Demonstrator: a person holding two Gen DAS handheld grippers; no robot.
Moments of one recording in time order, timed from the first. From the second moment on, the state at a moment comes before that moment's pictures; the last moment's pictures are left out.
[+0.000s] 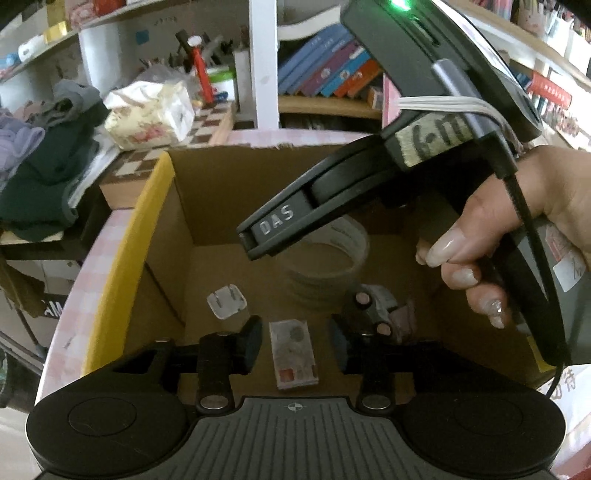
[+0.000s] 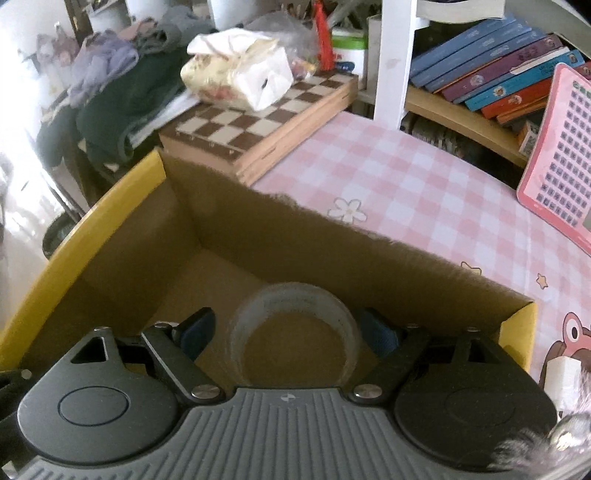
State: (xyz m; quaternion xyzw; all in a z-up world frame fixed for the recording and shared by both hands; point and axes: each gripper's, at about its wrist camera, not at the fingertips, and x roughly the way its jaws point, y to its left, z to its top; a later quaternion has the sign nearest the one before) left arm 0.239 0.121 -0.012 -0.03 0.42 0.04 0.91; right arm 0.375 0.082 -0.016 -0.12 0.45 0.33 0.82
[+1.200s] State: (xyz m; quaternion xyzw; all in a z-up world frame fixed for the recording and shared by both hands) left arm 0.086 0.111 0.058 0.00 0.31 0.00 0.95; right arm 0.201 -0.024 0.084 -0.05 0.32 0.31 0.90
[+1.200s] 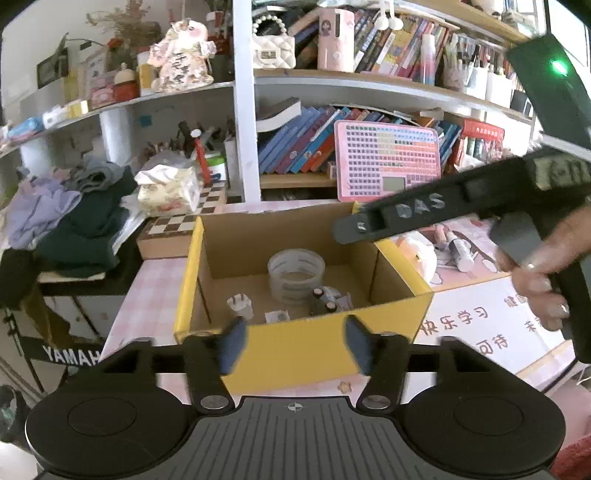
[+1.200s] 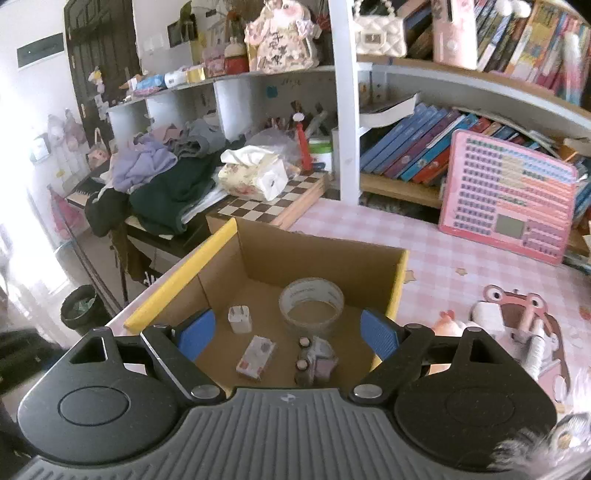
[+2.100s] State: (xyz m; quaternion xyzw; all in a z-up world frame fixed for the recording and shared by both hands) left arm 0.012 0.094 0.027 -0.04 0.32 -0.01 0.95; right arm 0.056 -0.099 0.034 -0.09 0.29 0.18 0.94
